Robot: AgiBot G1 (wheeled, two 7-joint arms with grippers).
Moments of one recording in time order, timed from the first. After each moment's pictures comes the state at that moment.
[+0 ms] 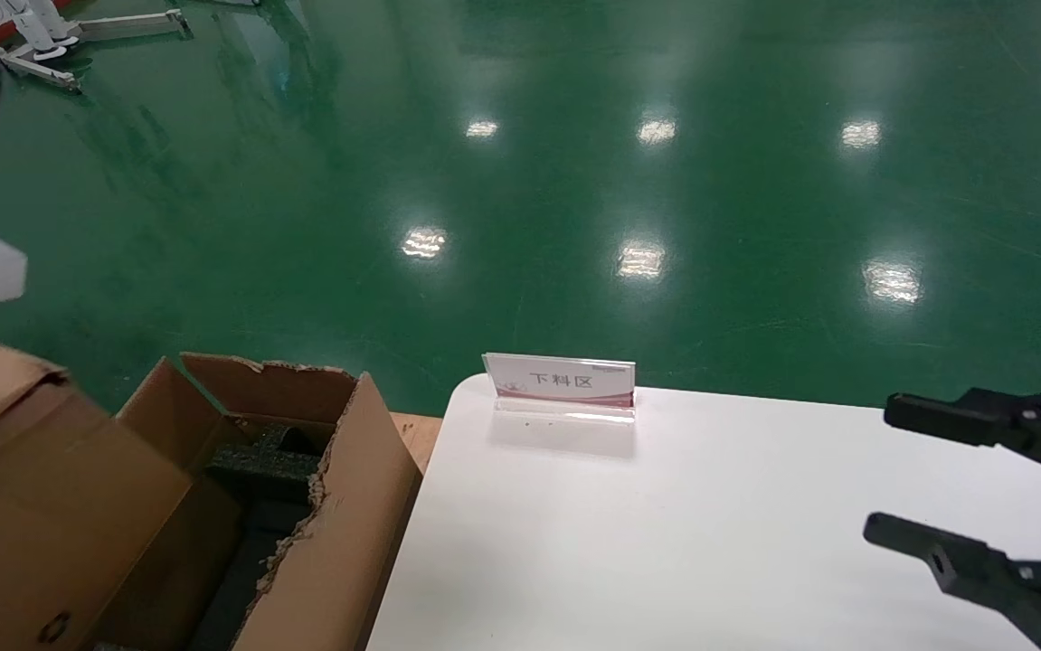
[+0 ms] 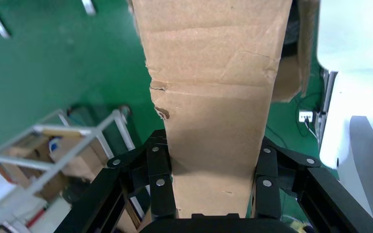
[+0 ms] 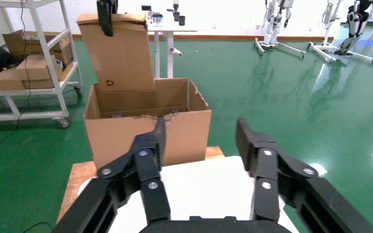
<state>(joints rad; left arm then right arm) -3.13 0.96 2.63 -1.46 1.05 1.74 -1.73 1.07 -0.61 -0.28 1.28 -0.73 -1.50 0.19</state>
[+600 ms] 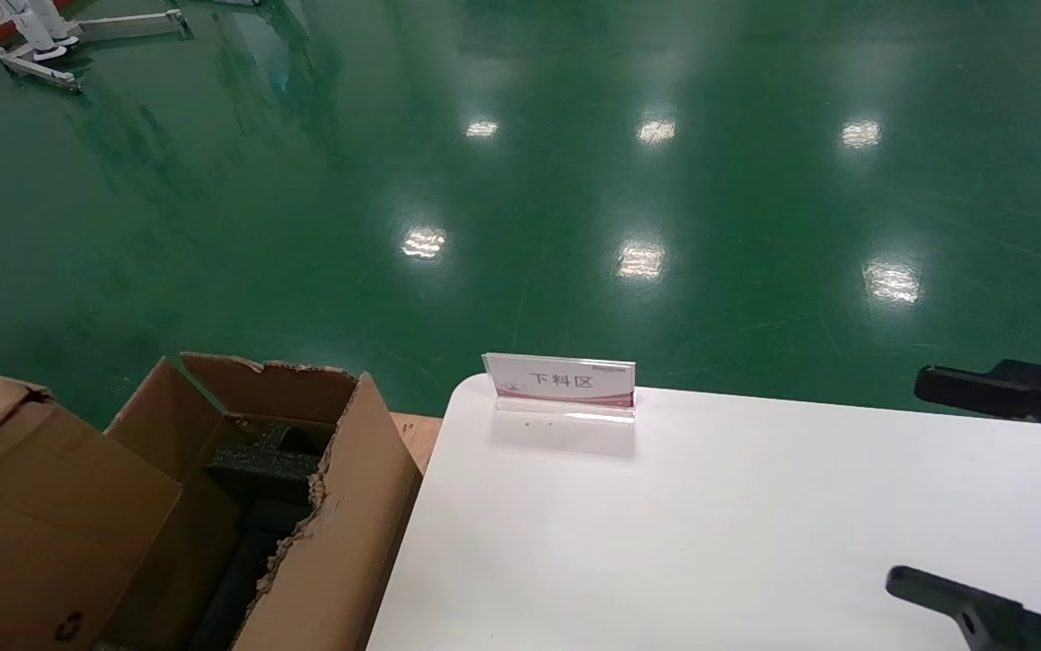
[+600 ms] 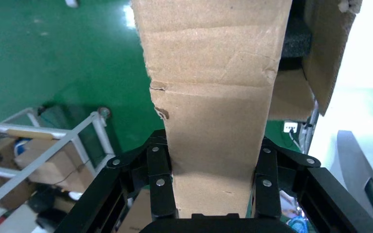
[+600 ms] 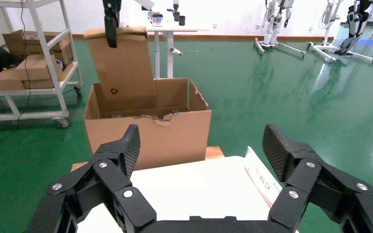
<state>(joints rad) -3.10 0.77 2.70 -1.42 1.16 1.67 -1.68 1.07 -0.61 -0.28 1.28 -0.73 -1.50 0.19</state>
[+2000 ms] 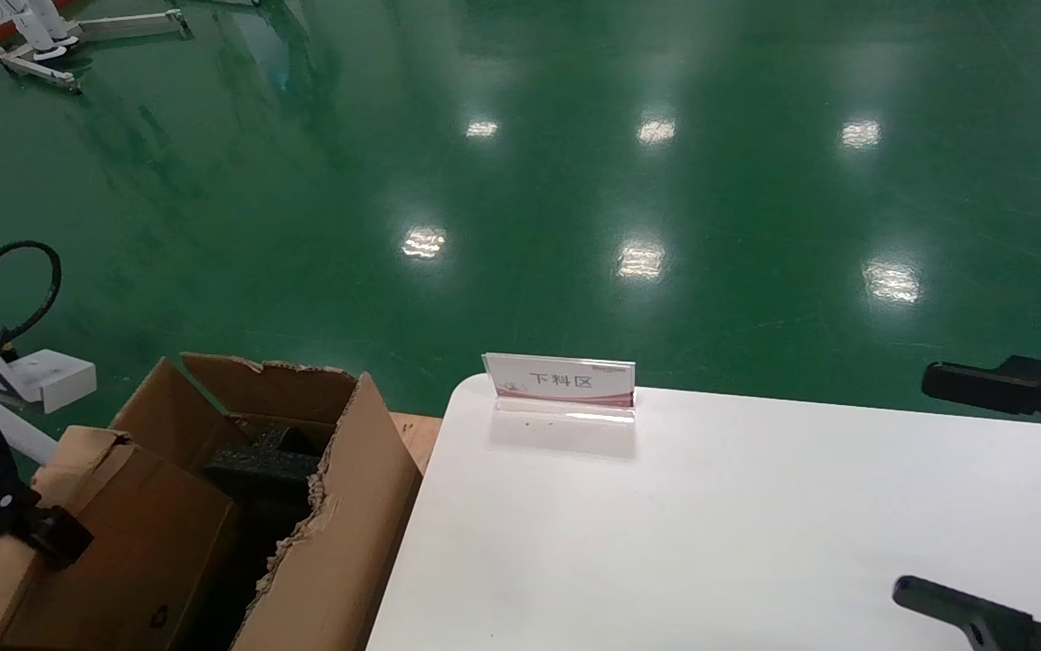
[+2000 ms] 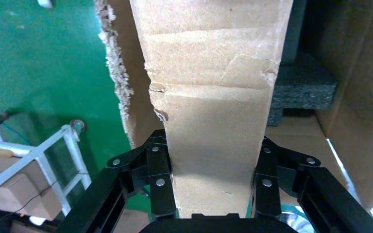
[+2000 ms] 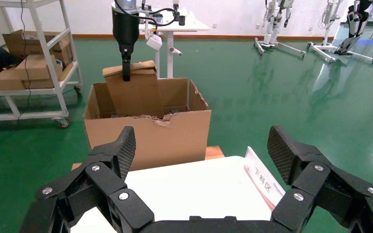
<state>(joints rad) -2.80 0.59 2.71 -1.36 1.31 1.38 -1.70 1.07 -0.61 -0.28 1.28 -0.73 -1.50 0.19</state>
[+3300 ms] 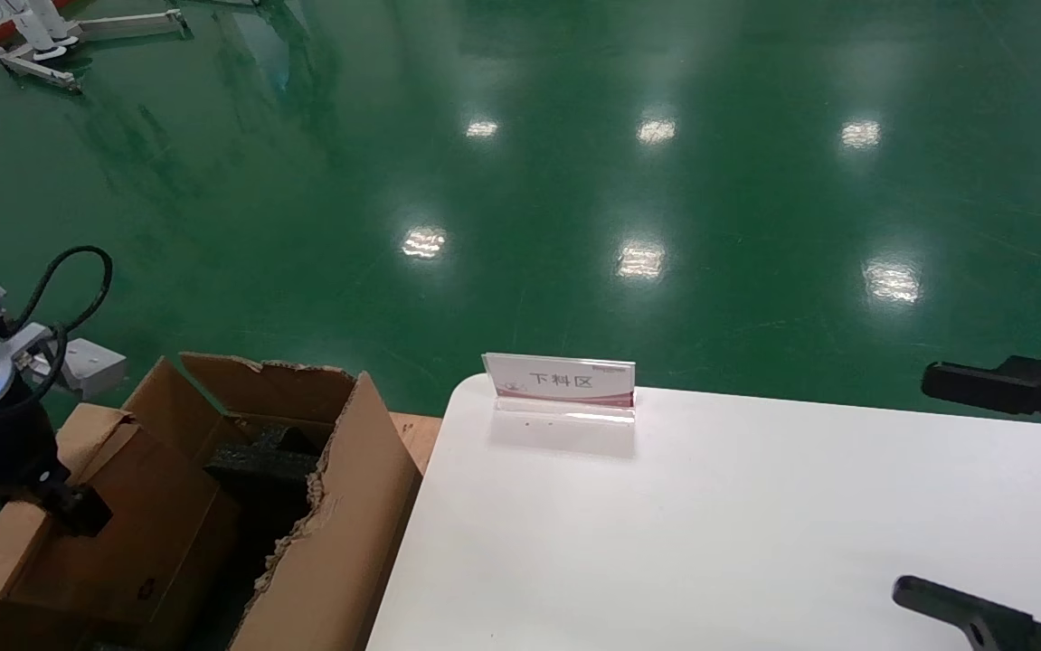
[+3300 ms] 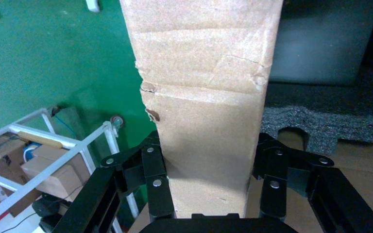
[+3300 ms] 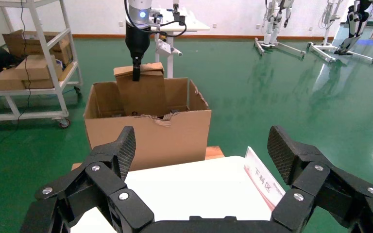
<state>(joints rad) -2.59 0.69 2.68 -1.26 1.39 1.28 -1.75 1.07 -0.61 -0.28 1.28 -0.73 -1.50 0.19</state>
